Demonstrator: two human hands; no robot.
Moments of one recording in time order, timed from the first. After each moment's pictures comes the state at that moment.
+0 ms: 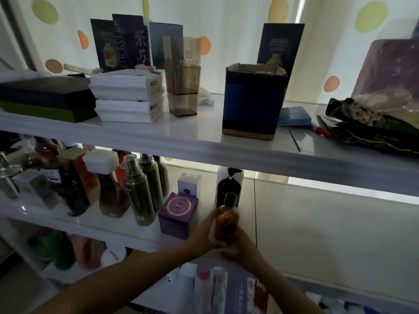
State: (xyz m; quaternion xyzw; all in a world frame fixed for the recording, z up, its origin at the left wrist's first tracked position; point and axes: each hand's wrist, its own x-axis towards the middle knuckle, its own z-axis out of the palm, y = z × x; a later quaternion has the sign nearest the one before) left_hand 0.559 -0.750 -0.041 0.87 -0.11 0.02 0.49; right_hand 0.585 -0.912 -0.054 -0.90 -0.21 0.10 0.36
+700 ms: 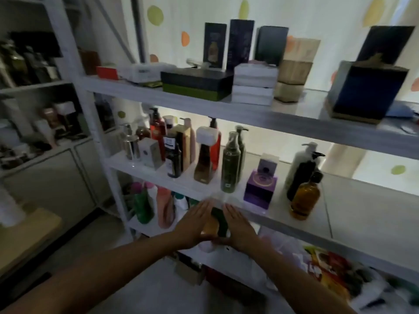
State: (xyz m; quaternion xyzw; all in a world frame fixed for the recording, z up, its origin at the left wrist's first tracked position) left_hand 0.340 -0.549 -0.036 0.99 -0.05 0.00 0.13; right_hand 0.406 -0.720 -0.023 -0.90 -0.40 0.08 0.18
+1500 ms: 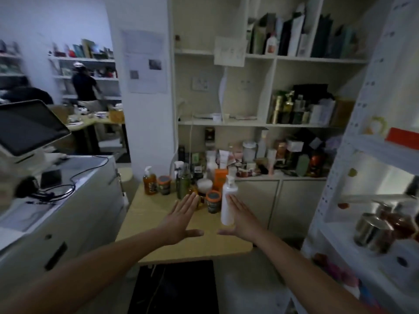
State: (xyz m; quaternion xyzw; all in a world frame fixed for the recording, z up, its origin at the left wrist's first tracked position) left_hand -0.040 -0.197 0.031 0.85 0.52 0.06 0.03; right_hand 0.192 -0.199 0.045 -0.56 -0.82 0.13 0.10
